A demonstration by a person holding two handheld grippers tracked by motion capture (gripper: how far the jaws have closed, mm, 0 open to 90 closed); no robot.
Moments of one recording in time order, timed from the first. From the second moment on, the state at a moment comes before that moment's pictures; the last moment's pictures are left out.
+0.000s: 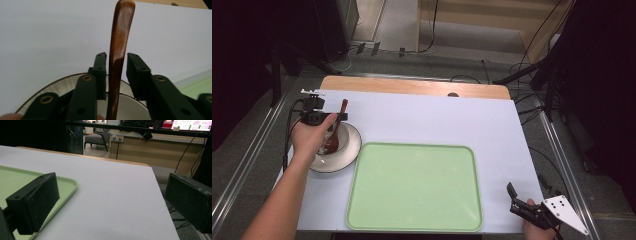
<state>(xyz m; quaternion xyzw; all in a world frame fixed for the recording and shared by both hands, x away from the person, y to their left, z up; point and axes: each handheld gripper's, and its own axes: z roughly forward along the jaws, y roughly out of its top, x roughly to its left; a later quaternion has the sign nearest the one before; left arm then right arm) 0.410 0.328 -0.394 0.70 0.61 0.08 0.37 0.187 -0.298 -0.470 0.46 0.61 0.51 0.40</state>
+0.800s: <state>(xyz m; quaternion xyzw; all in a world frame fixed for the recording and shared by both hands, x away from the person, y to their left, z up) 0.390 0.326 -0.365 0.71 0.56 0.17 0.38 0.187 -0.297 -0.471 0.46 0.61 0.51 0.40</state>
